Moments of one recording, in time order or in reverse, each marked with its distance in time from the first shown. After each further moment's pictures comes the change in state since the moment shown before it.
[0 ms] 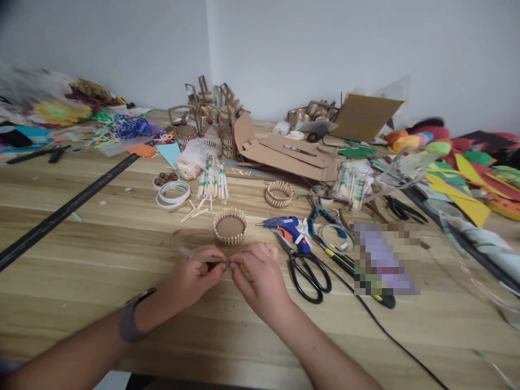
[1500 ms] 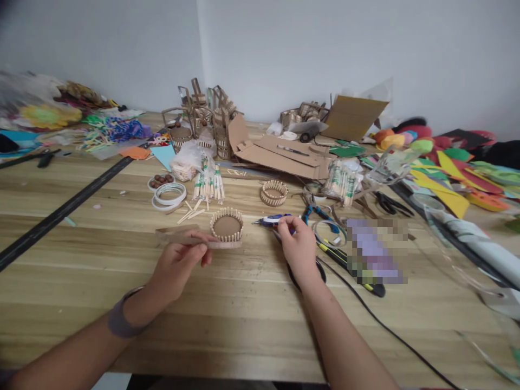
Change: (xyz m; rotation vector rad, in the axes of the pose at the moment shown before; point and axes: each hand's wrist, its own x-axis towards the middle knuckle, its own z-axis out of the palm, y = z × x) left_hand 0.007 0.008 -0.013 -0.530 0.122 -0.289; right_hand 0.014 0.067 -0.027 0.101 0.353 0.696
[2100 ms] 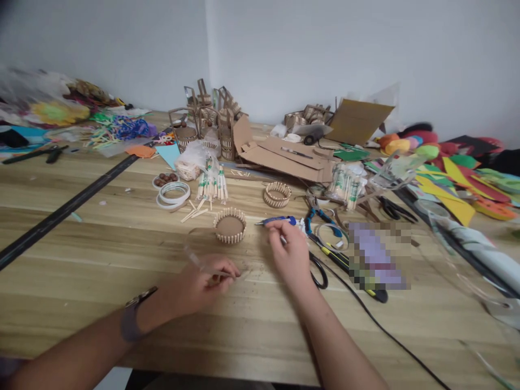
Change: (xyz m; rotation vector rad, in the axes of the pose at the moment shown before) left_hand -0.011 -0.010 0.007 0.522 -0.395 0.311; right_hand -0.016 -0.021 0.002 -0.060 -0.120 -0.222
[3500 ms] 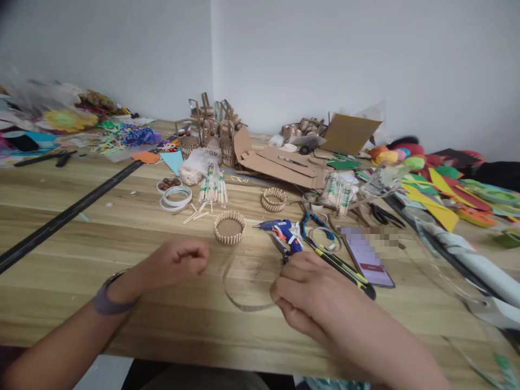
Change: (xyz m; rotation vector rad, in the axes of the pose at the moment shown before) left_hand -0.001 0.011 -0.061 -0.151 -0.086 -0.084; right_hand -0.022 -0.071 -0.108 -0.270 -0.859 -0.586
